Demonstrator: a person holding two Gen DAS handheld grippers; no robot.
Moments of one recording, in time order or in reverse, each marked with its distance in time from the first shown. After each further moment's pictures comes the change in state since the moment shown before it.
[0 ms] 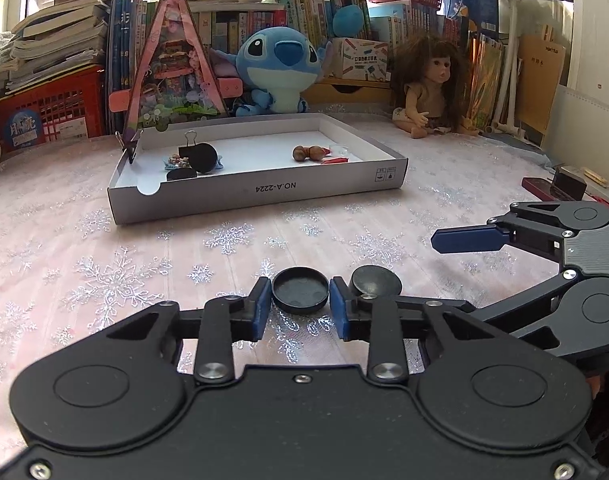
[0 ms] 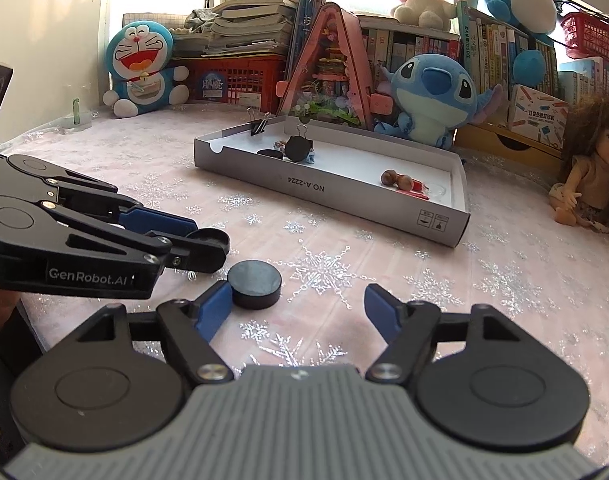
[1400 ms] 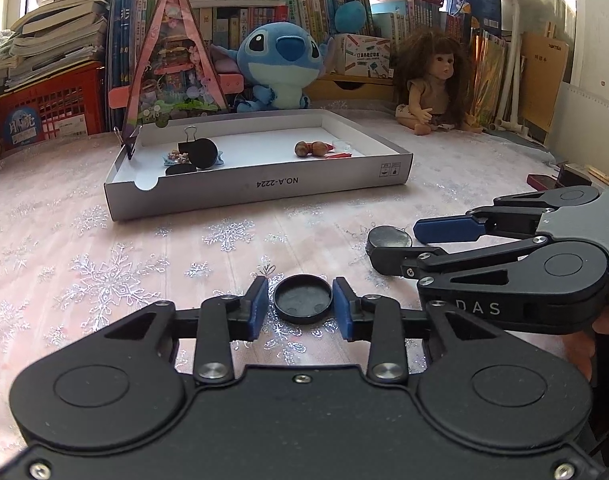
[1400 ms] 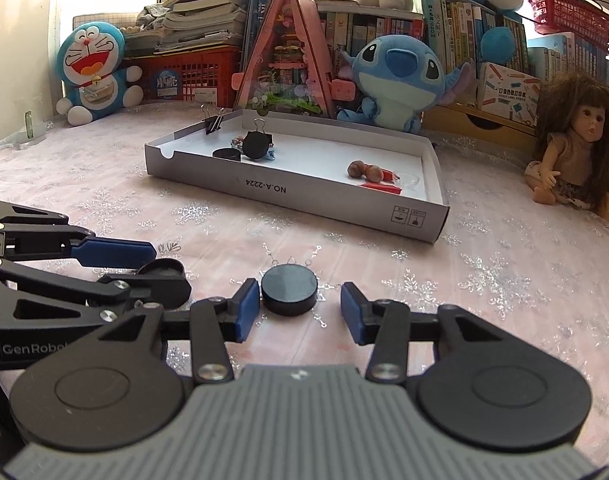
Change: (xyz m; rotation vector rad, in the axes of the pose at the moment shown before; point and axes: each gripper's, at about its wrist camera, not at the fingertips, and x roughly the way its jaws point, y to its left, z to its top) left arm 0.008 -0.001 -0.003 0.000 0.006 0.005; right arm 0.025 -0.008 0.012 0.092 0.041 -0.103
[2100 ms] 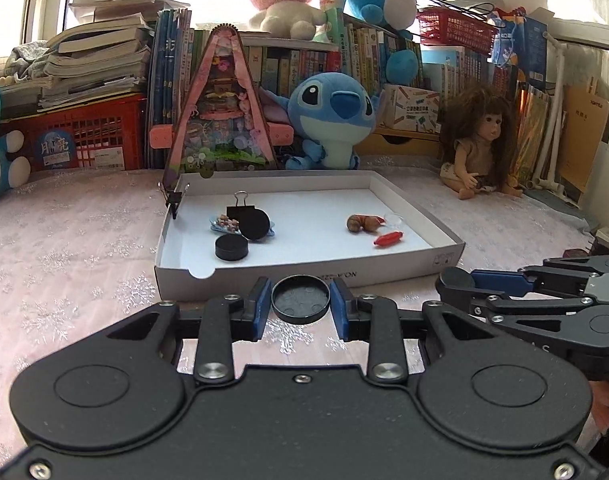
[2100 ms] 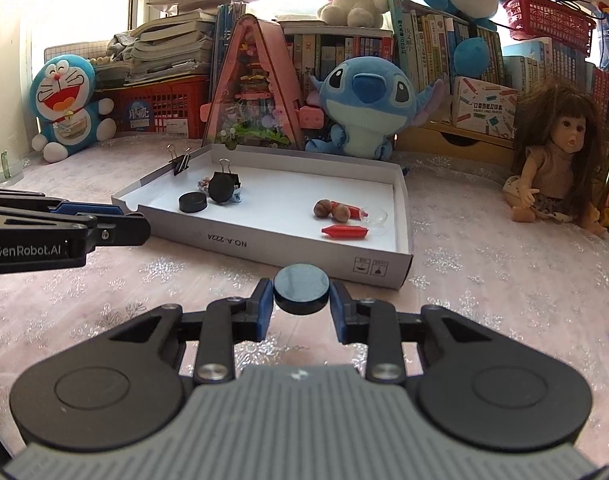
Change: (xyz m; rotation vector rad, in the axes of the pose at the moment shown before) left arm 0.005 0.037 0.066 -0.098 -0.078 0.090; right arm 0.001 -0.023 0.035 0.059 -0.042 -0.048
